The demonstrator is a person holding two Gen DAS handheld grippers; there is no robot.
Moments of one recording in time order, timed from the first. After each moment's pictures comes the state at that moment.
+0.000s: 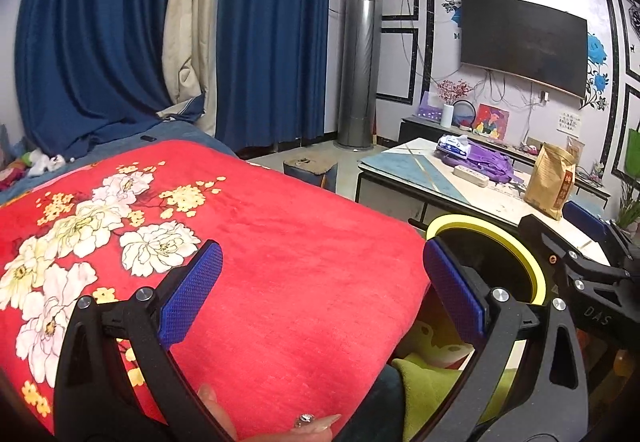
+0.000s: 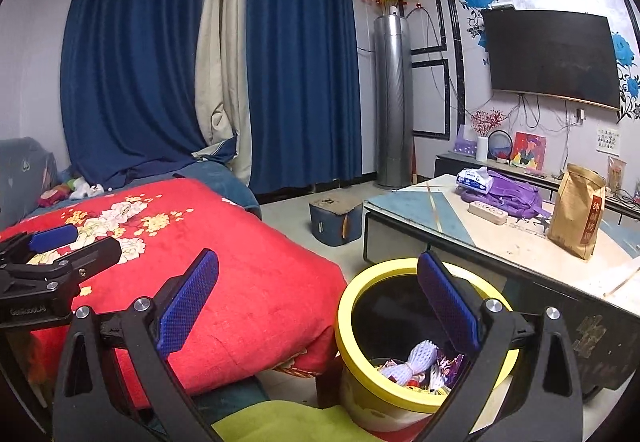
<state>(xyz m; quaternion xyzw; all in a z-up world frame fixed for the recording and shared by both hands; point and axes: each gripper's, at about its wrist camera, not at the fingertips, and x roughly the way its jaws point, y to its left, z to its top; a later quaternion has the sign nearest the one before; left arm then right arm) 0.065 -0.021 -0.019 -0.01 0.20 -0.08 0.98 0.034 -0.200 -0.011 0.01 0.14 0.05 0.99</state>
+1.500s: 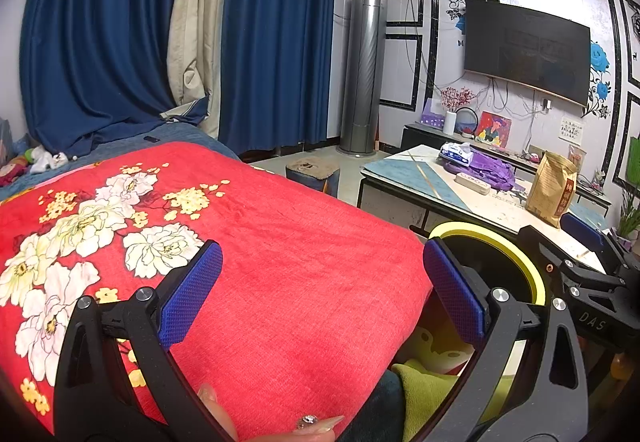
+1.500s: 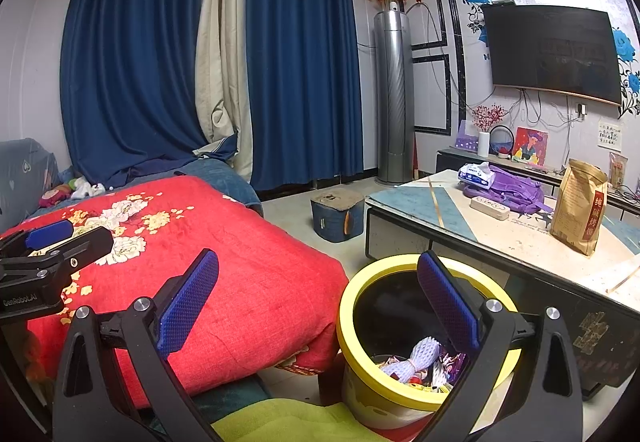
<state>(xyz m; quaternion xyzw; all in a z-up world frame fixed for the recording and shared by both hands) 0.067 -0.014 -0.020 -0.01 0.20 -0.08 0.98 0.036 -0.204 -0.013 0.01 0.15 0.05 0.99</state>
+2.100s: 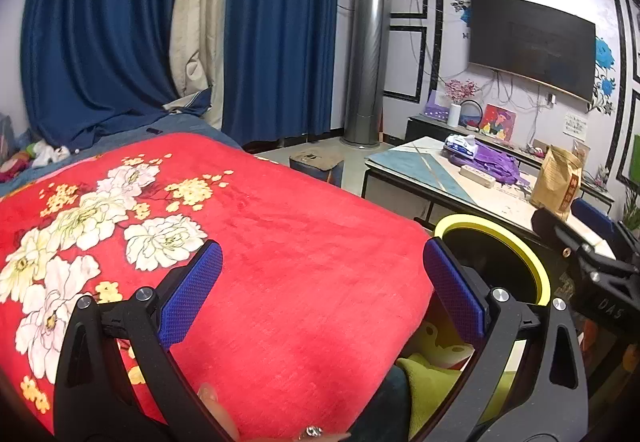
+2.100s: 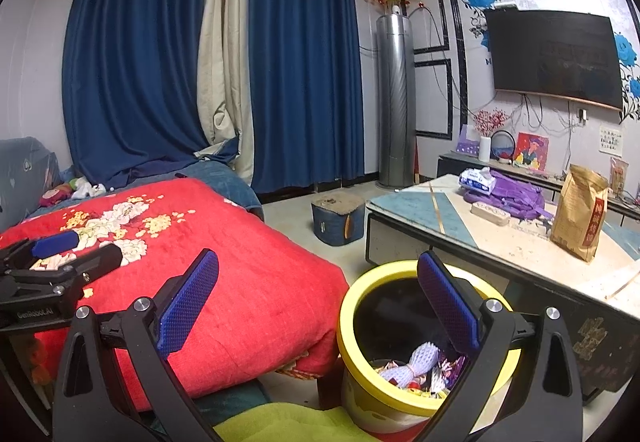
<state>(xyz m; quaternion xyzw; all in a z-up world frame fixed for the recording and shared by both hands) 0.068 -0.015 -0.022 -0.02 0.22 -0.07 0.97 0.035 -0.202 -0.007 0.01 0.14 0.05 0.99</state>
